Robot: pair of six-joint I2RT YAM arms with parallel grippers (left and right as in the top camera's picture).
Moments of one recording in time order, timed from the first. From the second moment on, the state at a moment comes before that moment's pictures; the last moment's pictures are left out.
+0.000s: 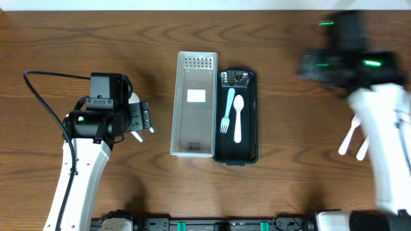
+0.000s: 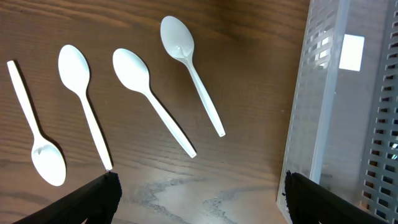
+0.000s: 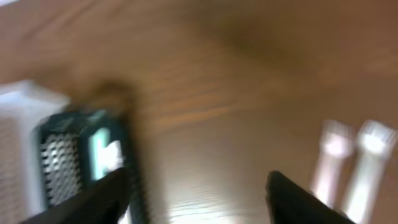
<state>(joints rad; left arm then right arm) -0.06 1.24 1.08 -0.97 -0.03 -0.16 0.02 1.52 1.67 -1.17 0.12 0.40</state>
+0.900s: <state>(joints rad) -0.06 1.23 1.08 -0.97 -0.03 -0.16 -0.47 1.91 1.44 -1.01 0.02 0.19</state>
